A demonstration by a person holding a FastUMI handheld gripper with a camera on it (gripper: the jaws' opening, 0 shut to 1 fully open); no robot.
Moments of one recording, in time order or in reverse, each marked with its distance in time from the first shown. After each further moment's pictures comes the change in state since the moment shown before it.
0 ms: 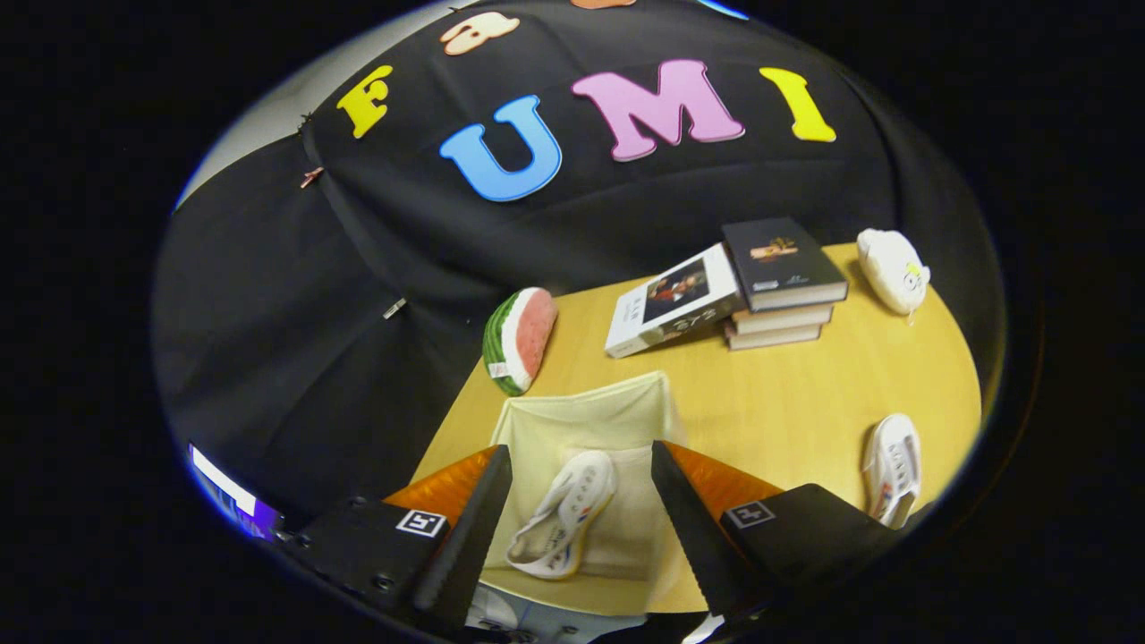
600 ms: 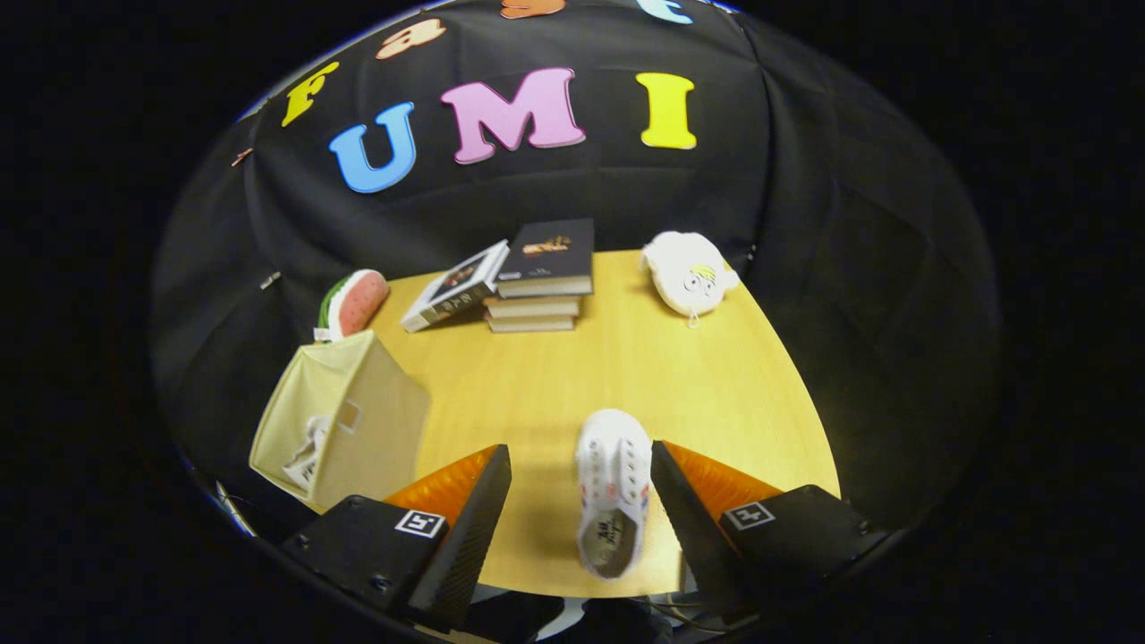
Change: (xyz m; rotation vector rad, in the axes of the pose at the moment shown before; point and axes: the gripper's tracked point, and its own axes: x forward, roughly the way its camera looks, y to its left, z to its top) arm -0.102 -0.280 -0.065 -0.055 0.140 -0.361
